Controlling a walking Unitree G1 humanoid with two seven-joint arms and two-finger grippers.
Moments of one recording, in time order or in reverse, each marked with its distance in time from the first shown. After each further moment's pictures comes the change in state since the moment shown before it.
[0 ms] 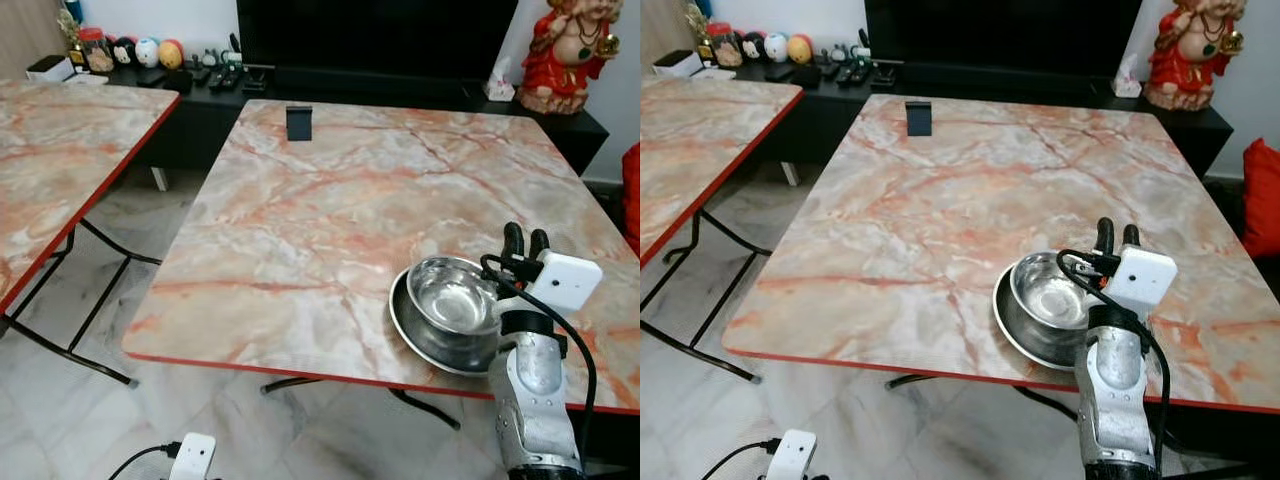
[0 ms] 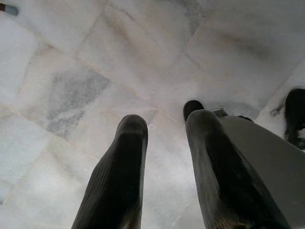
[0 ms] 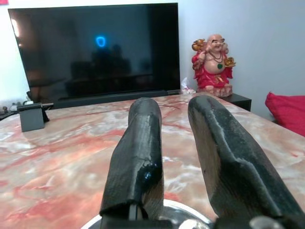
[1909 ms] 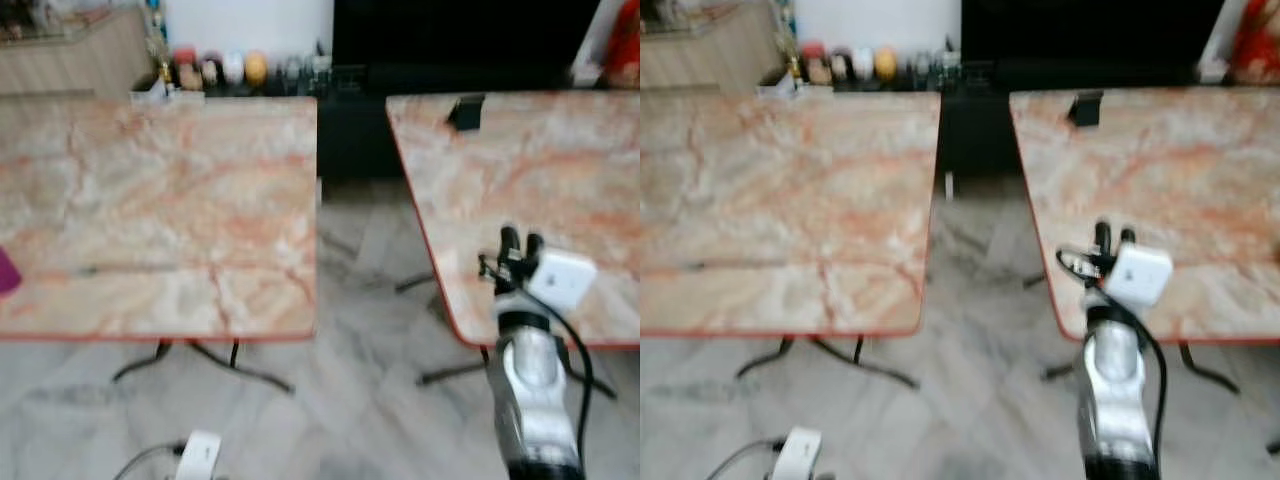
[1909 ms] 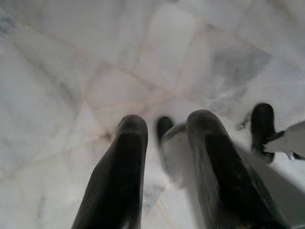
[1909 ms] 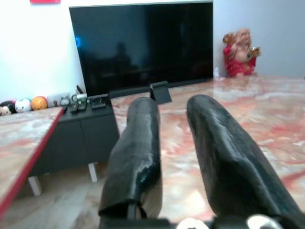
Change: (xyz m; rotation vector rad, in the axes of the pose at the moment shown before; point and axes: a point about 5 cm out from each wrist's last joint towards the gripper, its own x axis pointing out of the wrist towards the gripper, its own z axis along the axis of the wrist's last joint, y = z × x) left arm 0.003 -0.009 0.009 -0.002 -0.021 -0.024; right arm 0.007 -0.004 0.001 -0.011 0.006 -0.014
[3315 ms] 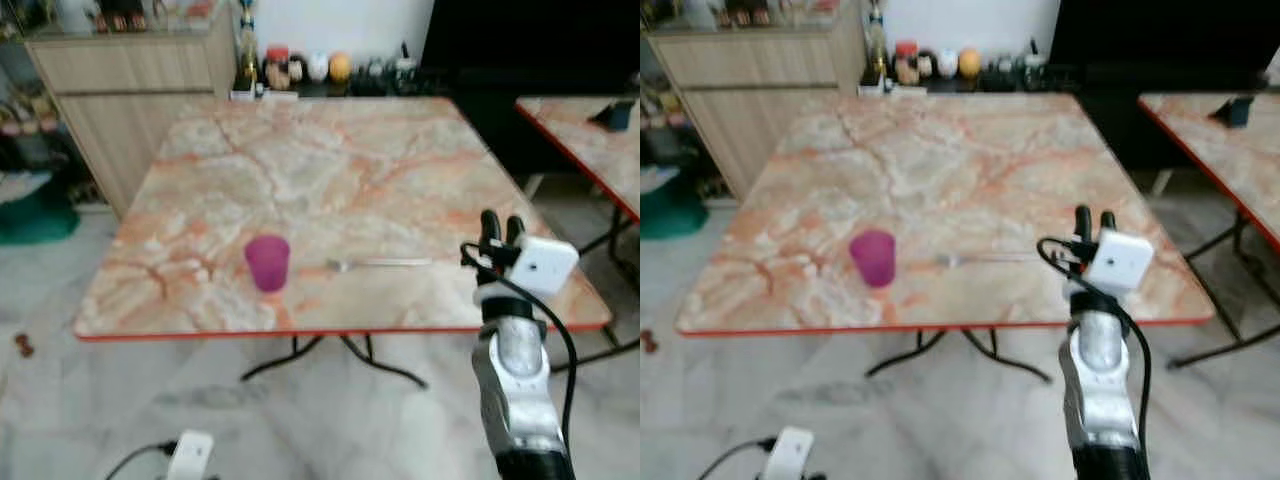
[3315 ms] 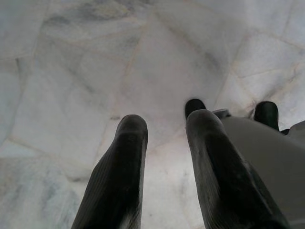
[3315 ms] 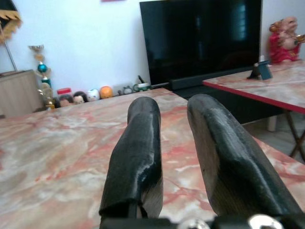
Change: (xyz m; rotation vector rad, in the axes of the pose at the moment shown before) left arm -0.002 0.006 -0.005 -0.003 0.007 0.016; right arm 0.003 0.015 0.002 0.031 -0.003 0.040
